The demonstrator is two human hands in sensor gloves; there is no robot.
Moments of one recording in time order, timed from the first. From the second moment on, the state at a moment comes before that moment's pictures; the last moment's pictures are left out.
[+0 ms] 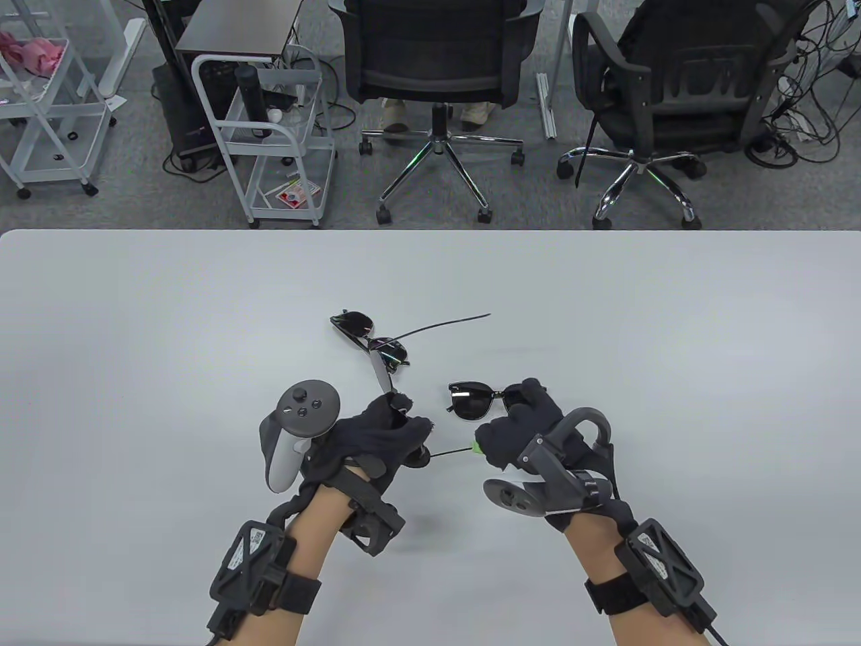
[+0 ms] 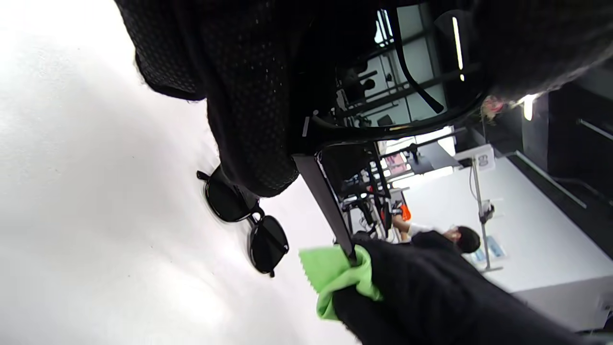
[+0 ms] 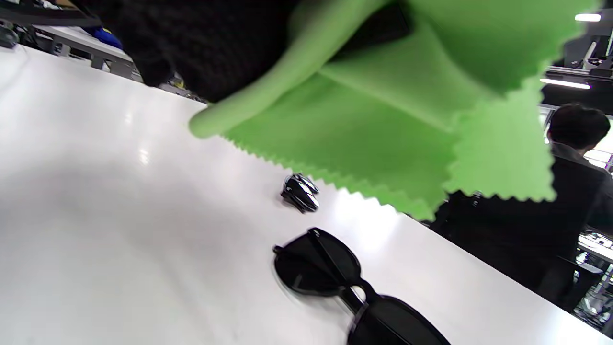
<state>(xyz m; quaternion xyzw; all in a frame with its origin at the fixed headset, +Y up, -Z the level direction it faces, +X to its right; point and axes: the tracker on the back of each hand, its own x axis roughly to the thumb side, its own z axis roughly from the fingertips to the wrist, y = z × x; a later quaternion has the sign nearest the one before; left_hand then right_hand) -0.169 -0.689 -0.301 -0.18 -0.05 0.53 0.83 0.092 -0.661 -0.265 -0.35 0.15 -0.92 0.12</state>
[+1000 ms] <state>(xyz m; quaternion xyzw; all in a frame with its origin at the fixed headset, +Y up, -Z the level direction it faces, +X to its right) -0.157 -0.685 -0.299 -0.18 -0.06 0.54 0.82 0.069 -0.665 -0.256 -0.38 0.22 -0.89 0.12</state>
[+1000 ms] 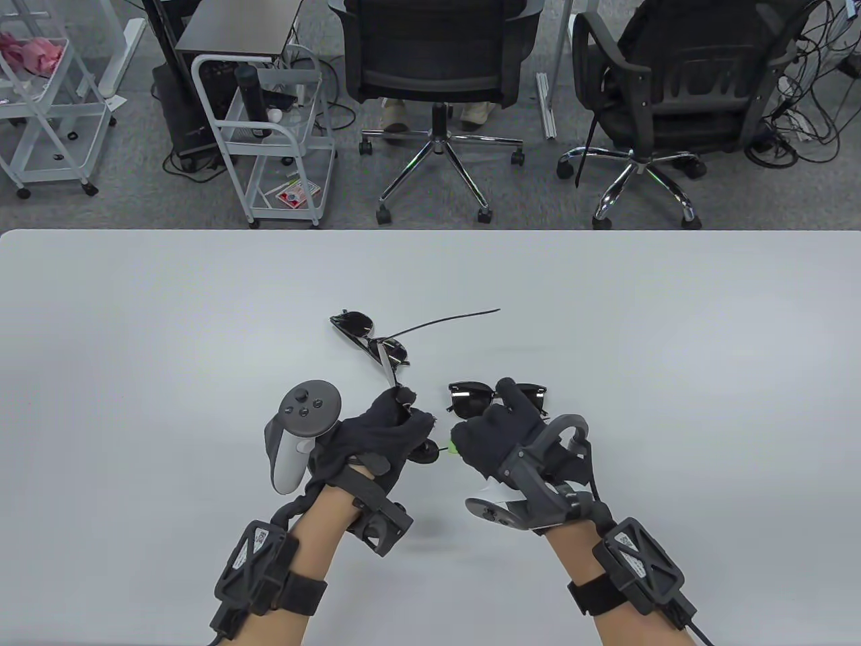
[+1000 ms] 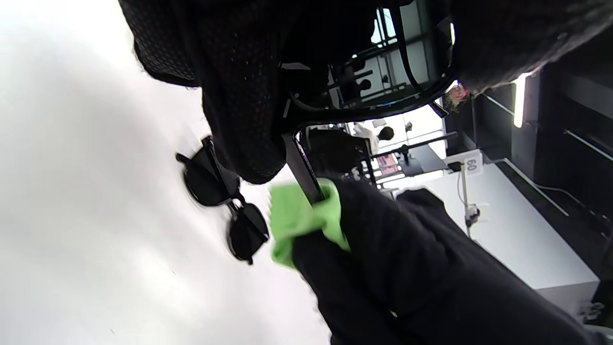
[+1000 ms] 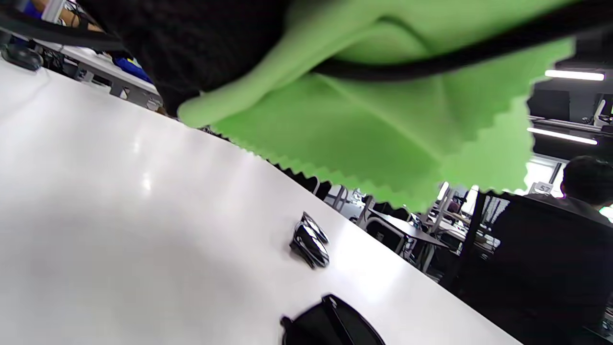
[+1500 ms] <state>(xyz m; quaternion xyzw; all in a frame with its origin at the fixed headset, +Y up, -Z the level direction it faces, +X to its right) -0.164 -0.690 -0.300 -0.20 -0.06 0.48 0.85 0.081 -0.671 -0.259 -0.37 0.19 -0.90 0.13</state>
